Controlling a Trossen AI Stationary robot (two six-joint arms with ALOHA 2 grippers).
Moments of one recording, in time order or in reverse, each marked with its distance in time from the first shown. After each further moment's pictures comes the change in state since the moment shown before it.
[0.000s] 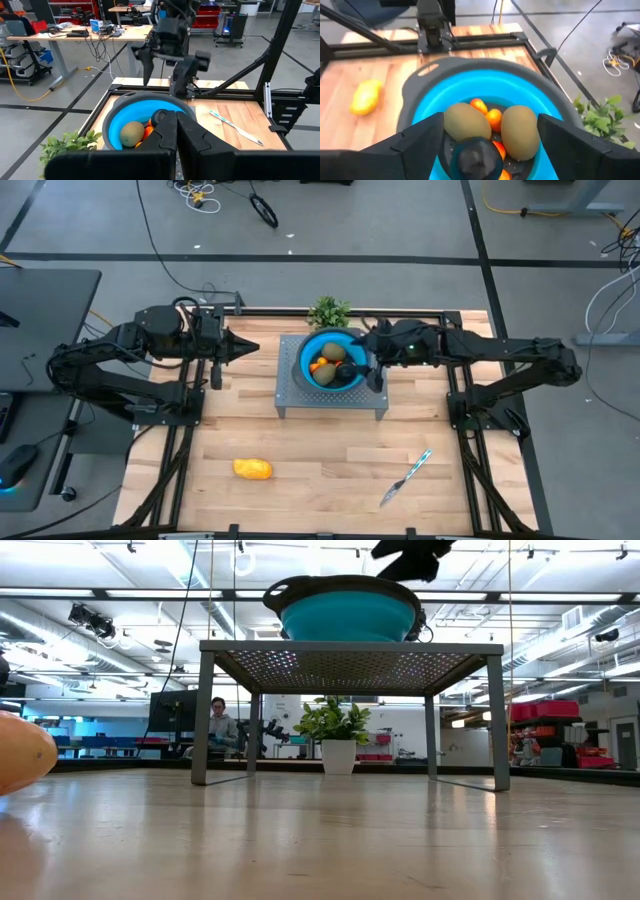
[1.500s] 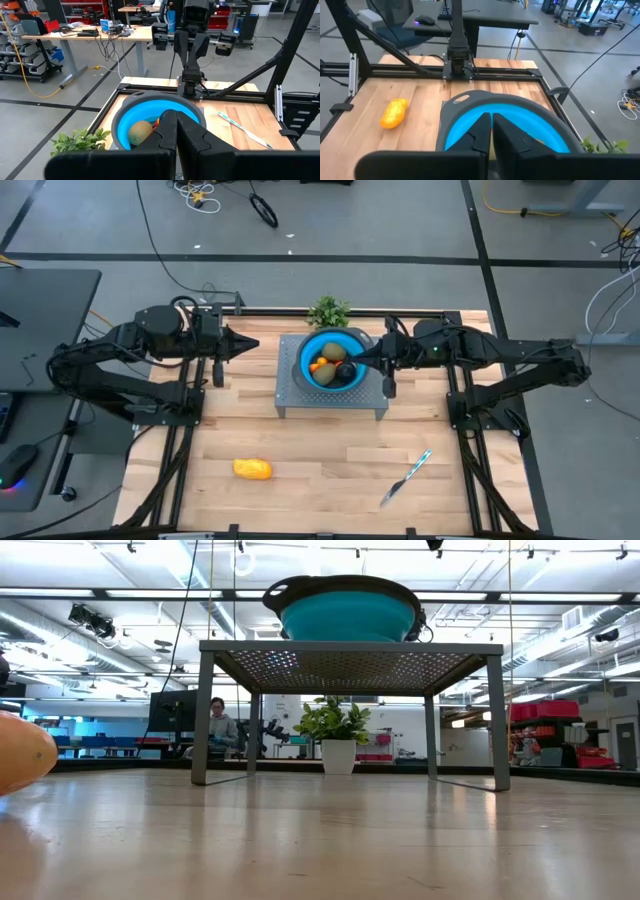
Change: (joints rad) left arm 0.000 0.000 0.000 0.001 -0.048 -0.007; right arm 0.071 -0.093 0.000 0.063 -0.046 -0.079
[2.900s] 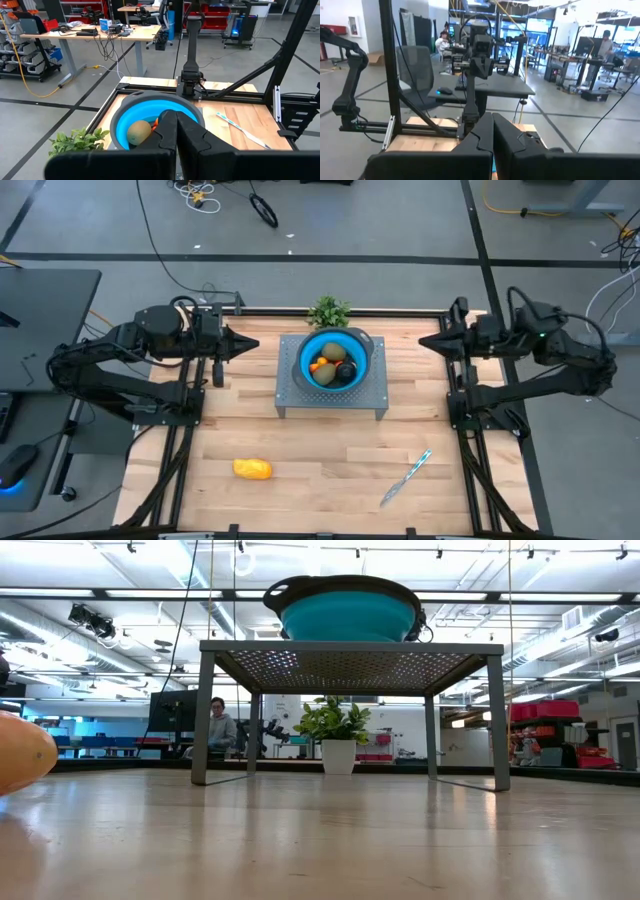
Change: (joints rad) left arm 0.000 0.000 0.000 0.000 0.004 -0.008; right arm 0.001 -0.411 0.000 -0.045 -0.085 -0.021
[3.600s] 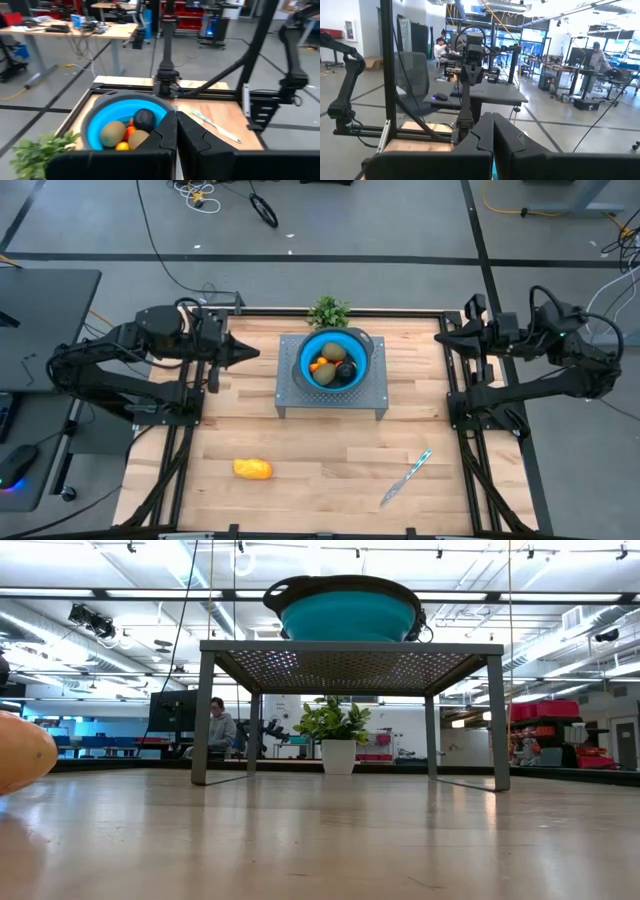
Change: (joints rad) left arm 0.000 0.003 0.000 0.000 0.127 -0.030; right arm 0.000 -0.069 0.000 -0.035 0.017 -0.031
